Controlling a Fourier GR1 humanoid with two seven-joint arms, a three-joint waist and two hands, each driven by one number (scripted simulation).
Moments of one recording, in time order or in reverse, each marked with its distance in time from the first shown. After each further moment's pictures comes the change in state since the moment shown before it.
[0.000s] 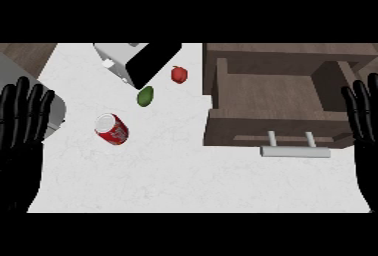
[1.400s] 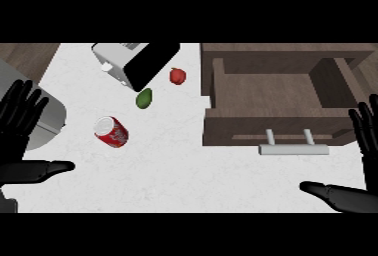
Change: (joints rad) left arm -0.059 0.130 0.243 0.291 0.266 -0.148 0.229; right arm 0.107 0.027 -0.114 0.039 -0.065 -0.013 0.184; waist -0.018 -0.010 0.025
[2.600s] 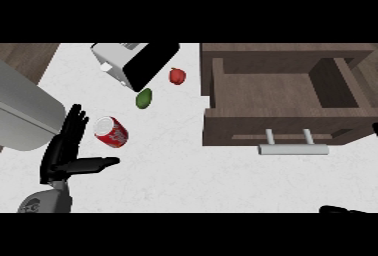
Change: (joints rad) left arm -0.047 -0.107 -0.050 0.541 -0.226 0.068 -0.410; right arm 0.096 0.016 -0.060 -0.130 -0.030 0.062 0.020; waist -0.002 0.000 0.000
